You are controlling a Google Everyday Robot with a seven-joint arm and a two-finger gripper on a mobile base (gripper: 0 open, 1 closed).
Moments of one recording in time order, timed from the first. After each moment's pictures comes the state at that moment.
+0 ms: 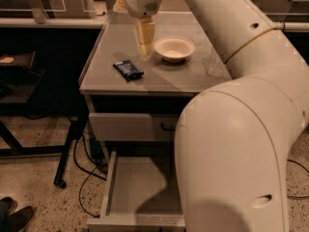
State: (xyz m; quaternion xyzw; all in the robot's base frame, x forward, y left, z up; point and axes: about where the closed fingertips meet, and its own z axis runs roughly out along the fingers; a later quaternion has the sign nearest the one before) arm 0.700 0.061 0.950 -0.85 0.48 -0.02 0.22
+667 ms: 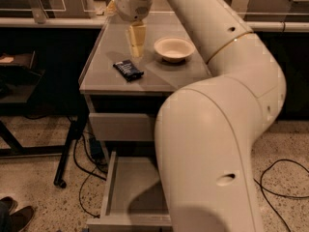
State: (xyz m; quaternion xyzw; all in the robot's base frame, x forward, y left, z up) arm 0.715 0.082 0.934 -0.86 0.46 -0.01 0.21
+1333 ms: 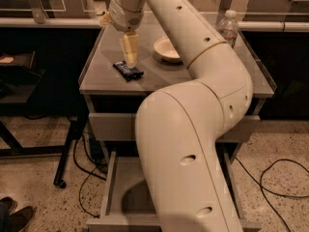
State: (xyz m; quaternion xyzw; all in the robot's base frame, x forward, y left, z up) arm 0.742 0.111 0.893 -0.87 0.44 0.02 0.21
